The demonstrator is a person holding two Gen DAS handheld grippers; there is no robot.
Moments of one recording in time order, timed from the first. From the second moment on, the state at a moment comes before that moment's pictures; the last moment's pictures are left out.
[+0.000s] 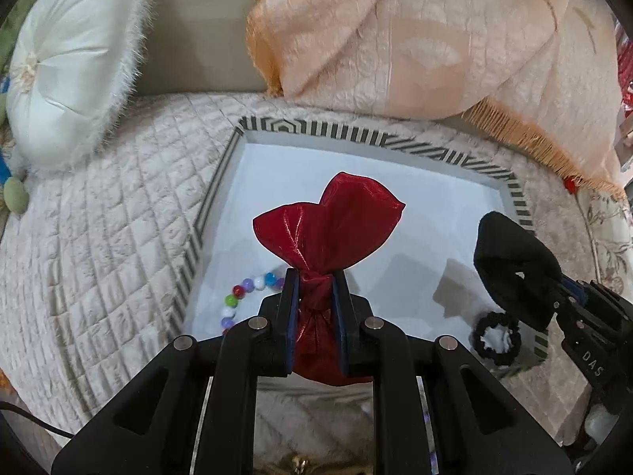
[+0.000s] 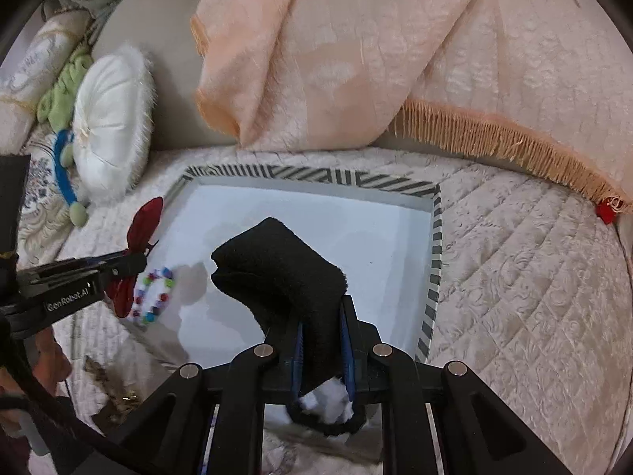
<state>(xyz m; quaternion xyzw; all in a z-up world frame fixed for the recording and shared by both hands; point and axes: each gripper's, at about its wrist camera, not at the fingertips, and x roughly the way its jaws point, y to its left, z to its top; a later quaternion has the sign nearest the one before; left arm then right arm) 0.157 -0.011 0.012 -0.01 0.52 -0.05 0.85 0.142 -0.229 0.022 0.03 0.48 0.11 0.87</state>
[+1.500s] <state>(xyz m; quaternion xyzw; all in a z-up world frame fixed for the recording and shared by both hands) 0.064 0.019 0.051 0.00 0.47 -0.02 0.88 0.049 -0.211 0.070 0.08 0.45 0.13 0.88</state>
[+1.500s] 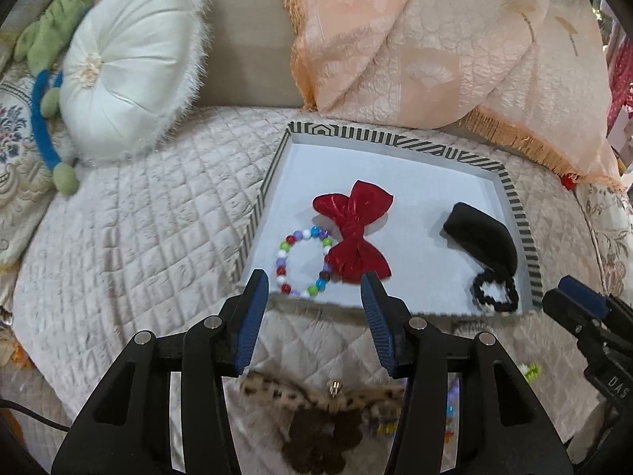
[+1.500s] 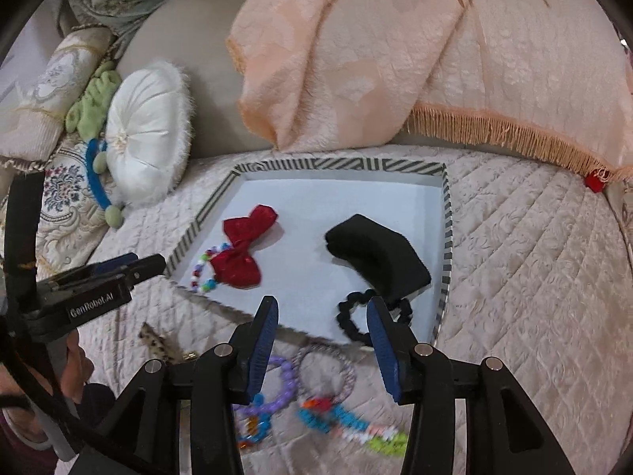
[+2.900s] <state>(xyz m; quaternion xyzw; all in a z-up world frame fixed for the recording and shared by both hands) -0.027 0.066 0.049 -0.06 0.50 -0.04 0.87 -0.046 -0.202 0.058 0.08 0.47 0.15 0.87</state>
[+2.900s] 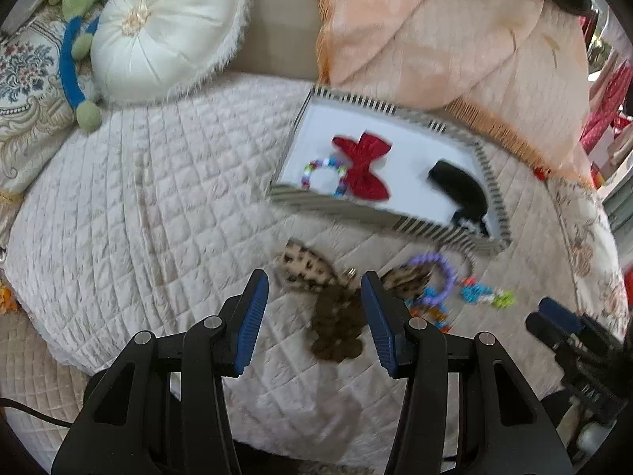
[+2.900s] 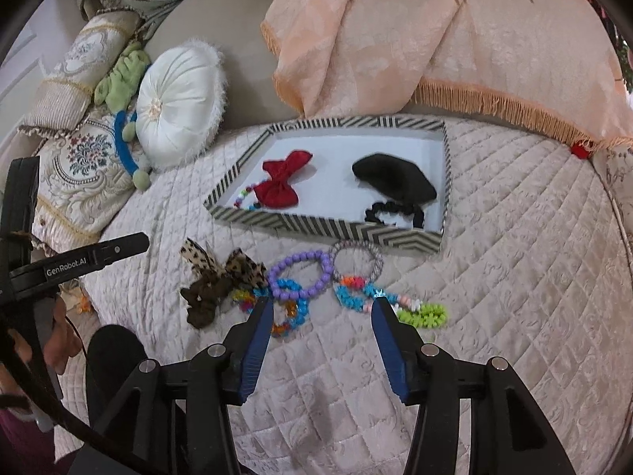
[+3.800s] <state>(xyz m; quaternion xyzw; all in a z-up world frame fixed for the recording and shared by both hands) 0.008 0.059 -0.036 -0.09 0.58 -0.03 0.81 0.045 -0.147 -0.004 -0.06 0.50 0.20 0.84</state>
